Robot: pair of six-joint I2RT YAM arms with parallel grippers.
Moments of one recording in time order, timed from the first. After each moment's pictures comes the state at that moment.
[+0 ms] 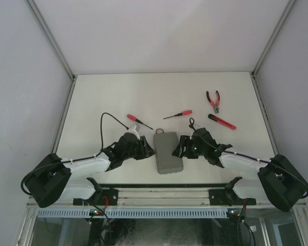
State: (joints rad) left arm -0.78 1.26 0.41 0.18 0.03 -0.90; right arm 0.66 1.23 0.42 0.03 -0.22 0.72
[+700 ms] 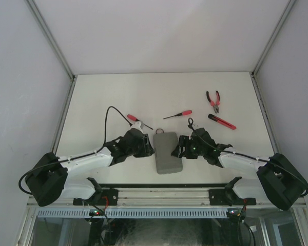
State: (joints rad) left arm -0.82 1.27 0.58 -0.10 -0.07 -0.82; right arm 0.67 1.25 0.43 0.03 -0.21 0.73
